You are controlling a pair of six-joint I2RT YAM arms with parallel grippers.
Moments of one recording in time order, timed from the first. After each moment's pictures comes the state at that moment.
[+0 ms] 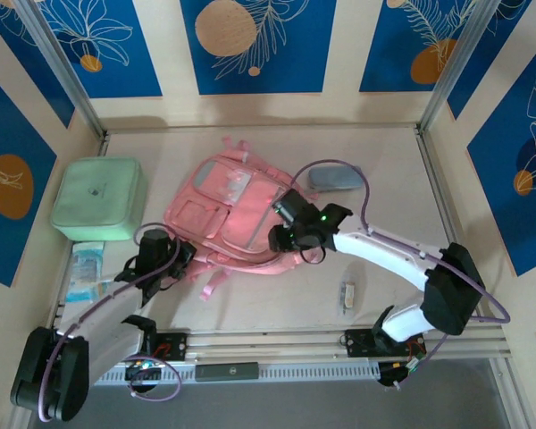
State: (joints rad) left arm -0.30 0.93 0.25 -0.04 0.16 -1.19; right arm 0.91 1.43 1.11 -0.76 0.03 0.67
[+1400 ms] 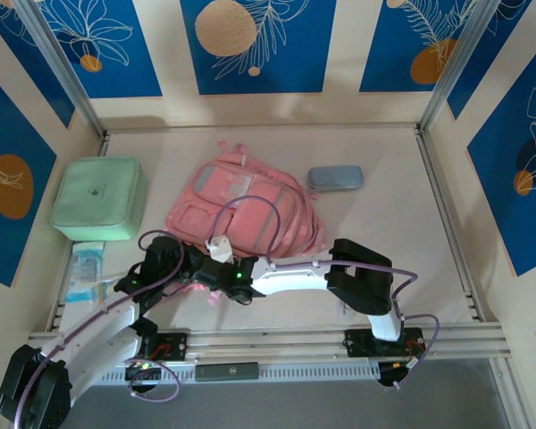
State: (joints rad) left arm -0.47 0.79 0.25 -0.12 0.05 -1.29; right arm 1.31 1.96 1.30 -0.36 0.48 0.85
